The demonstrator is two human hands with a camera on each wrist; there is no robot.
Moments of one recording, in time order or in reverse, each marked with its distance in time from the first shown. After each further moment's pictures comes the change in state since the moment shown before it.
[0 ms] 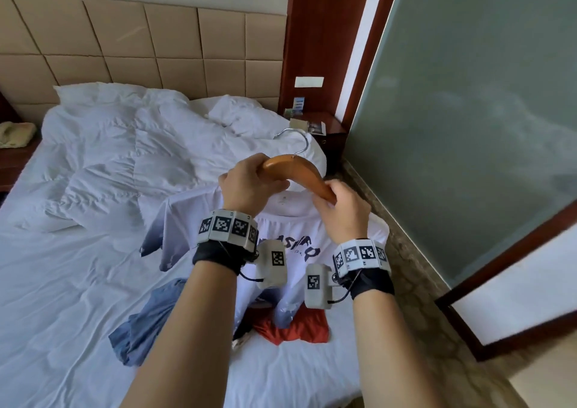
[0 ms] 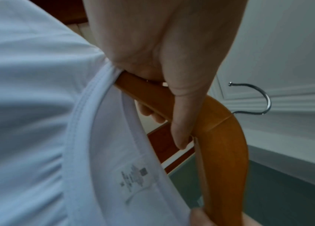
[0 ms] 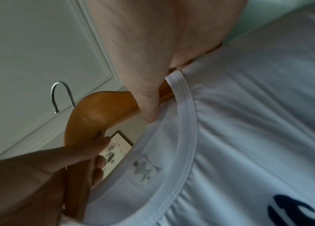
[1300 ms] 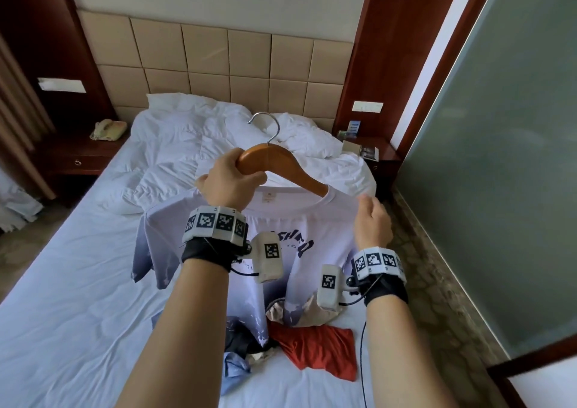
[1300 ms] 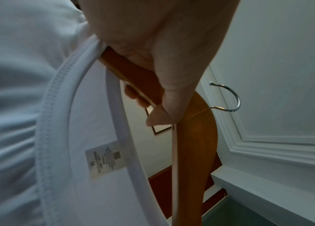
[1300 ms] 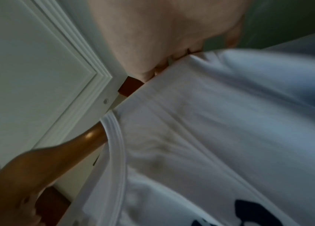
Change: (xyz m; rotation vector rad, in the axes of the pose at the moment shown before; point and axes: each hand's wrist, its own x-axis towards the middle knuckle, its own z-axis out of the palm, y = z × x) left_hand 0.004 -0.035 -0.096 0.072 0.404 -0.207; right_hand 0.029 -0.031 0.045 0.206 -0.038 0.356
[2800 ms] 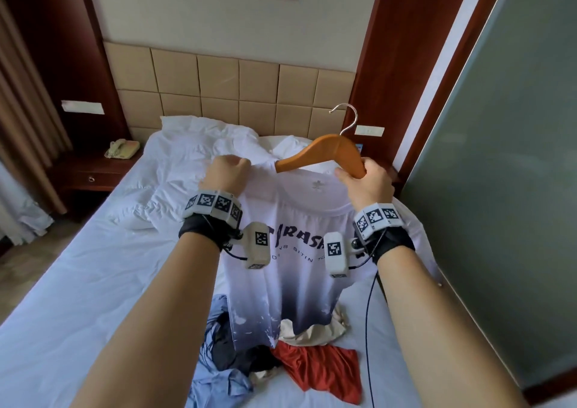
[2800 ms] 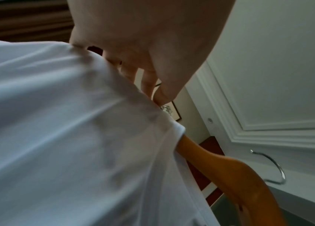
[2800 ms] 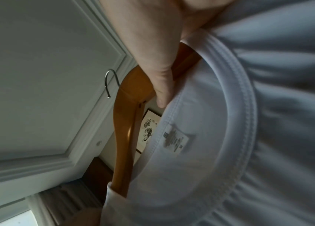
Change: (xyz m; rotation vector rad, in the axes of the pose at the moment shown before) left_hand 0.041 -0.003 -0.029 -0.063 -0.057 -0.156; right_hand 0.031 -0.094 -0.012 -0.104 -0.020 -0.306
